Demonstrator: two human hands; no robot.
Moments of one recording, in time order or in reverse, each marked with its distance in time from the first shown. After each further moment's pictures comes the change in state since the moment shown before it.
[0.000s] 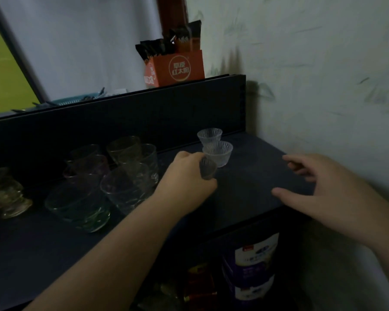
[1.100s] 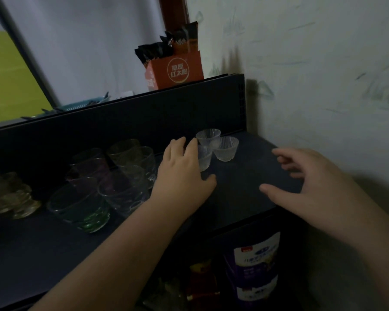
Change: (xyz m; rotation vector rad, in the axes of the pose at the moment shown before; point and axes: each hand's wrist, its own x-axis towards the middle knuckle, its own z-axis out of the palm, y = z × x) left_hand 0.000 0.012 0.009 0.242 0.155 0.005; right_hand -0.001 -0.007 0.001 0.124 0.017 -0.034
